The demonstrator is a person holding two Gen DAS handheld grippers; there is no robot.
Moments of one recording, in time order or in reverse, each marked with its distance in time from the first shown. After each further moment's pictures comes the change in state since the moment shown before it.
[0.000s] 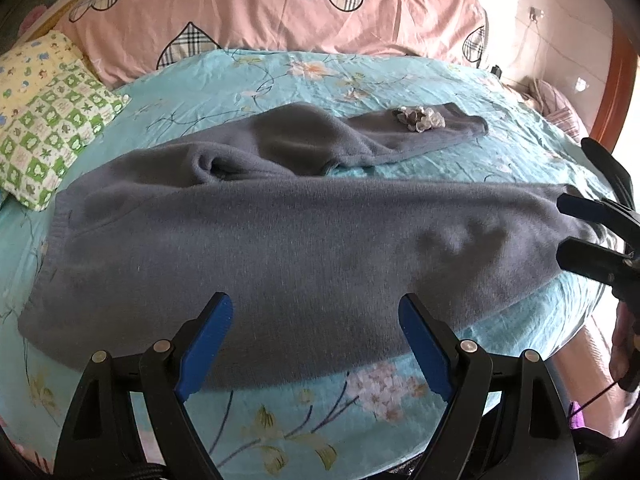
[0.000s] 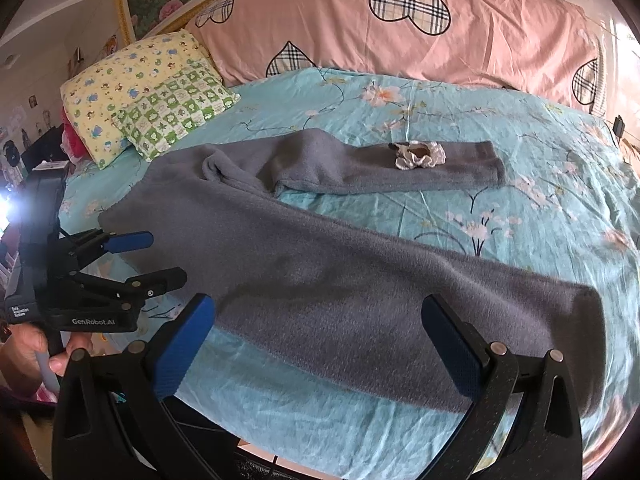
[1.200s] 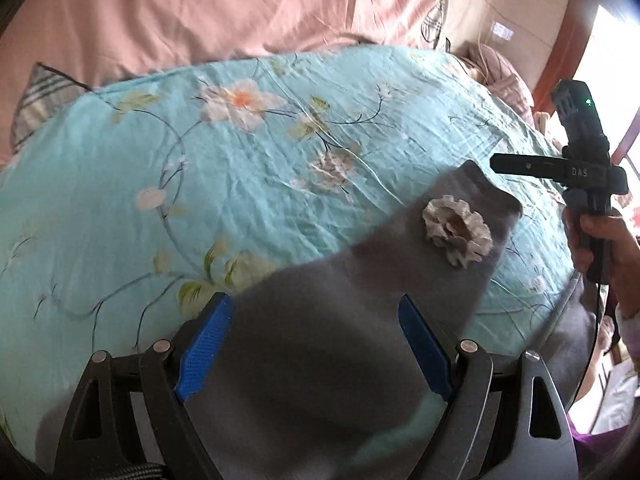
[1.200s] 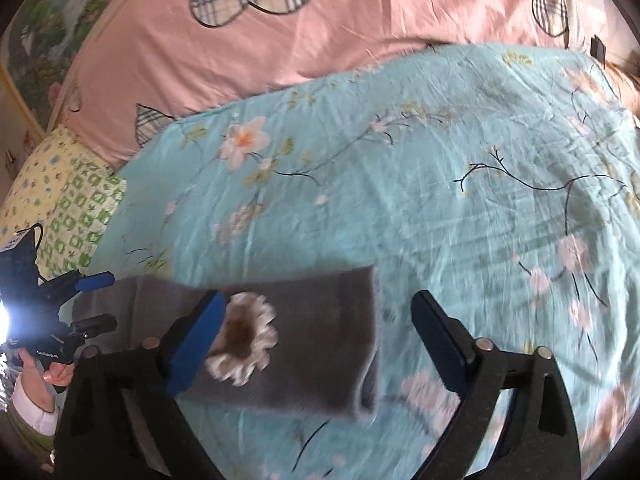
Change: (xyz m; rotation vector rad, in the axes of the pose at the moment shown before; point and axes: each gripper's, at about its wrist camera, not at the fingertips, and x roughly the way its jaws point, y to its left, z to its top) left arm 0.163 0.036 0.231 0.223 0.153 -0.294; right arm 0.124 -0.214 0.158 0.335 0.111 -0.024
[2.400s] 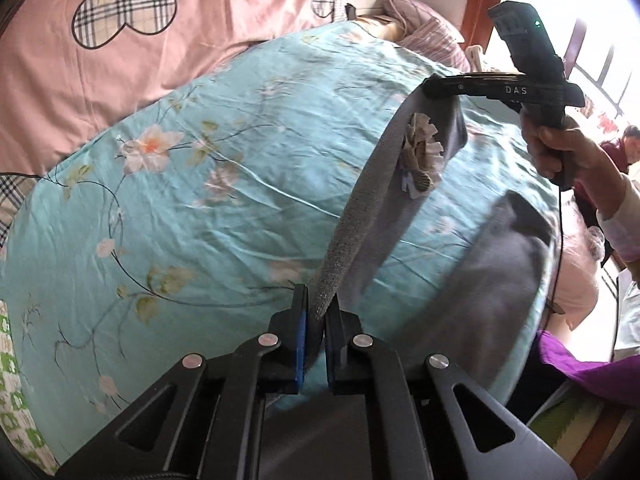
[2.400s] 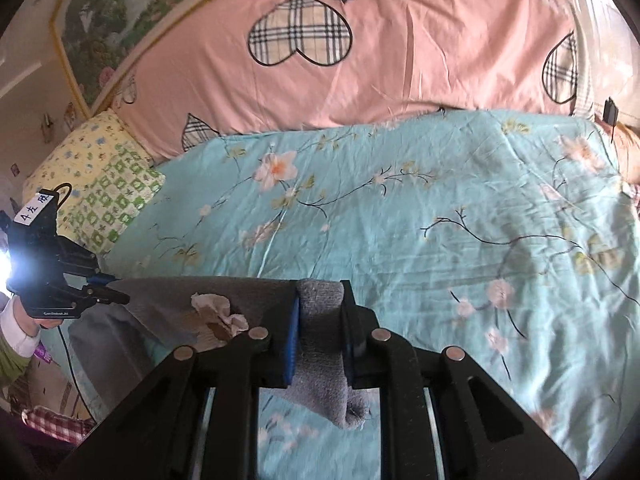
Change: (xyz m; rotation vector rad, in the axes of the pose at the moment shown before) left arm -0.063 -0.106 -0.023 0.285 0.066 -0.058; right arm -0.094 -0.009 -0.016 -0.187 -0.131 0.068
